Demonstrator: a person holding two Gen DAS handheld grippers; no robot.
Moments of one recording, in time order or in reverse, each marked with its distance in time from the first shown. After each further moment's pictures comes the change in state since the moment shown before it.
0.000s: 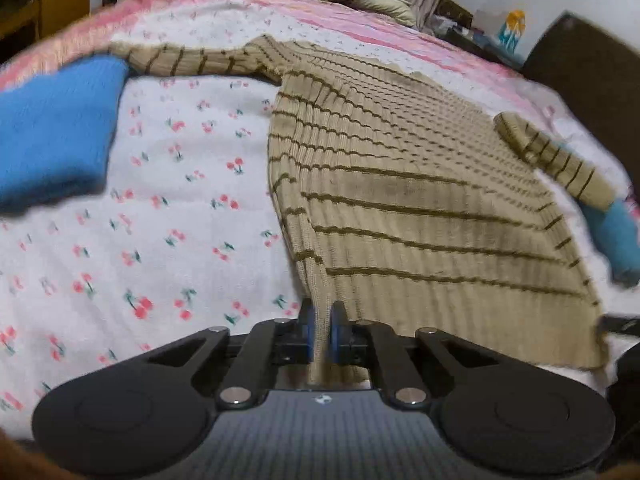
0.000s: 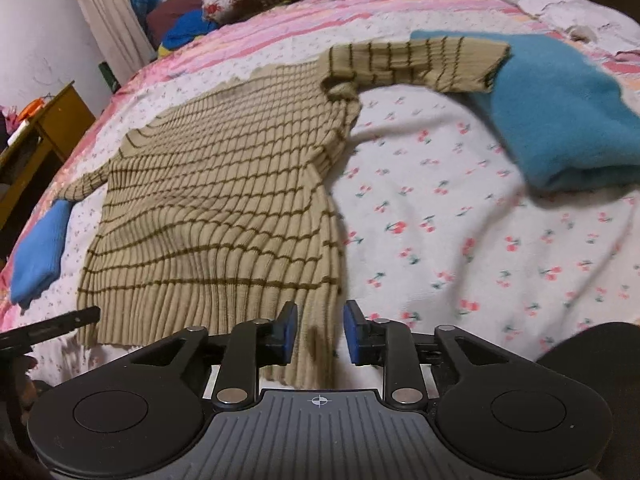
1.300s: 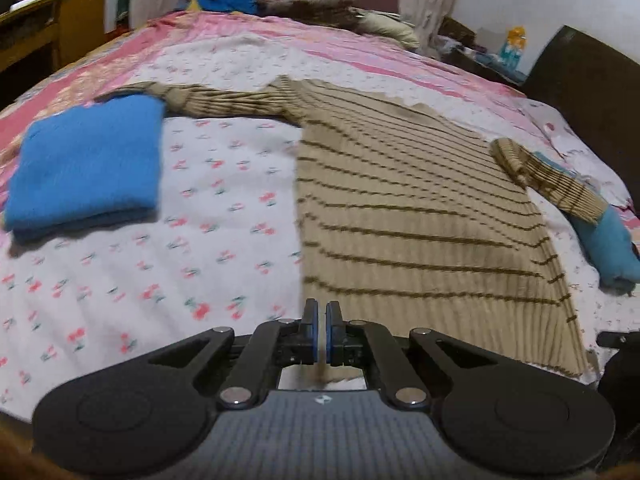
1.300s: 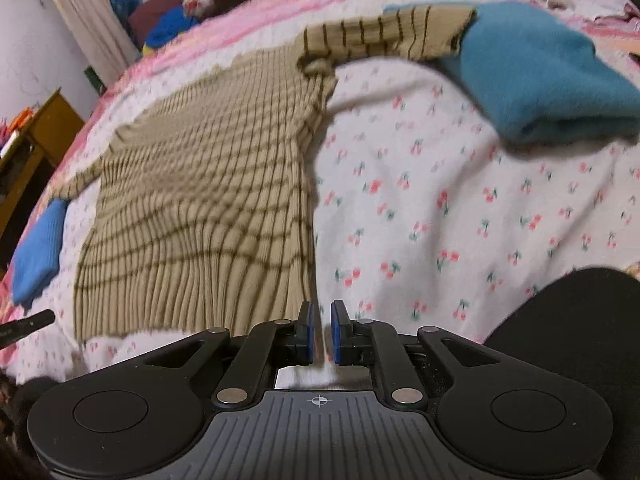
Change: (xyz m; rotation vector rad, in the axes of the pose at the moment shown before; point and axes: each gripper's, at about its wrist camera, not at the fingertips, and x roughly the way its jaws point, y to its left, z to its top) left arm -0.052 -0.004 0.006 0.046 -0.057 0.036; right arm -0.020 -0.016 -0.013 0.061 0.004 -0.001
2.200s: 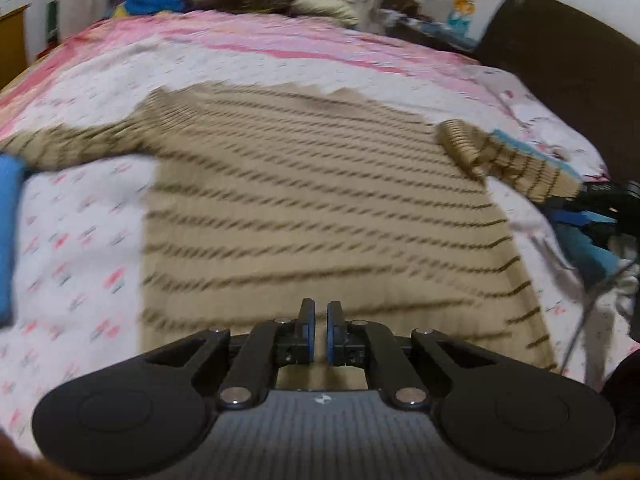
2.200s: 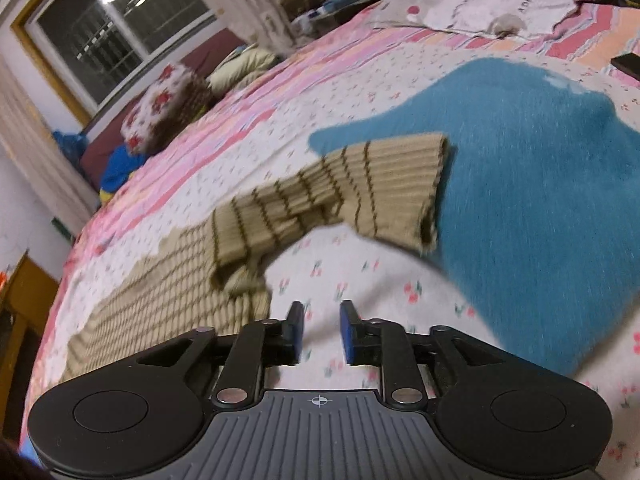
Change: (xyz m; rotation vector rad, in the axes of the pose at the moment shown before) left arm 0.084 -0.082 0.066 0.139 0.045 -0.111; right arm 0.078 -0.069 0.152 0.305 -0.291 -0.012
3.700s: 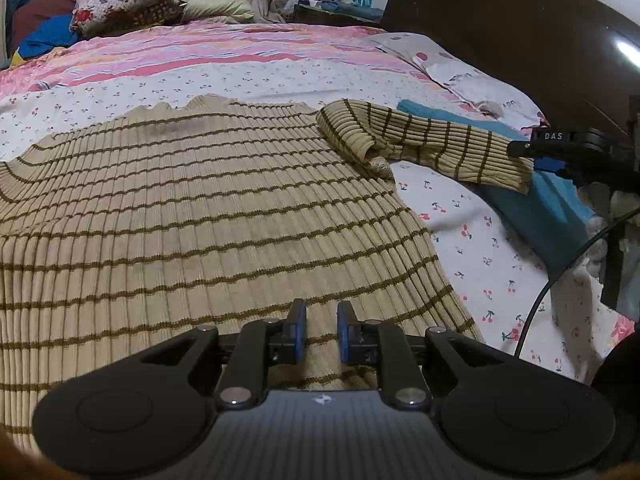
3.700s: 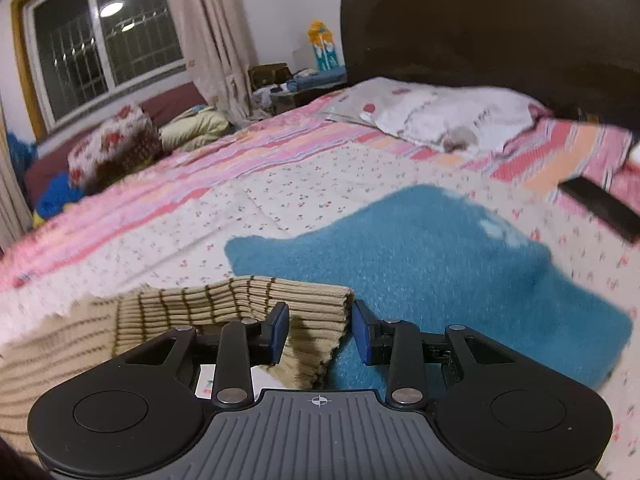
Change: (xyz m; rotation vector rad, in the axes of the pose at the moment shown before) left arm 0.074 -0.084 0.036 0.204 0.036 -0.150; right arm 0.001 -0.006 0.032 -0.193 -0.253 -0.246
